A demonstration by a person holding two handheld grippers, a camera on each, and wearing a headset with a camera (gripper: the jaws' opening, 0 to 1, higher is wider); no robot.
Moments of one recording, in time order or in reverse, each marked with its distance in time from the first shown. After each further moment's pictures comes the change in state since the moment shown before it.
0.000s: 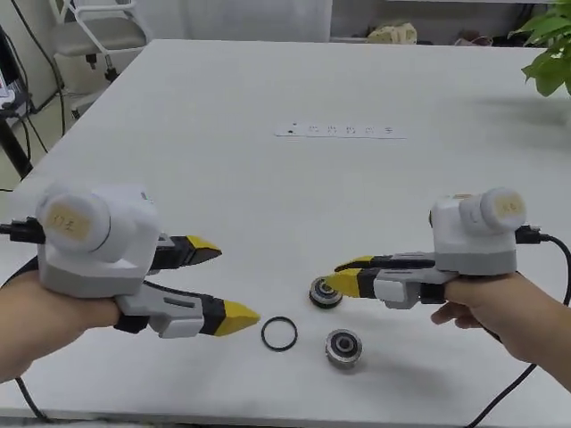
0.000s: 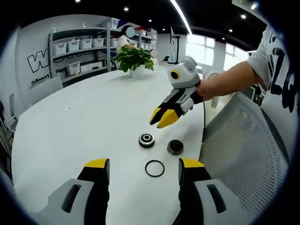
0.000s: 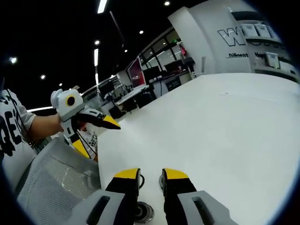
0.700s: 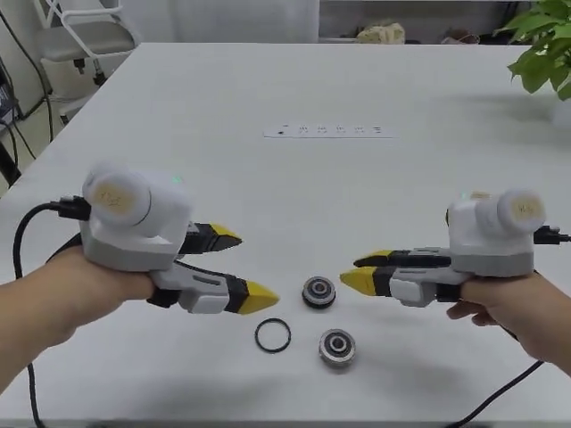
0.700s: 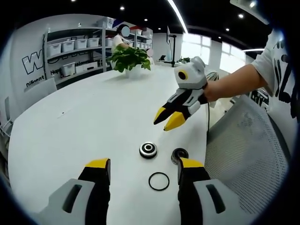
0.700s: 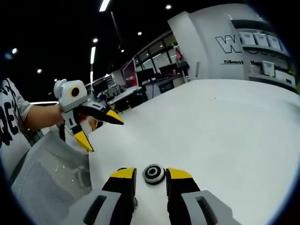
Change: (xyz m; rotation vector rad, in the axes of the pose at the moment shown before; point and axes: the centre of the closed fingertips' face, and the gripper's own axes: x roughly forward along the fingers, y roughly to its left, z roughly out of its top) left arm 0.032 0.006 0.017 0.024 0.010 -0.041; right arm -0.021 -0.017 -0.004 -0.056 -0.009 -0.086
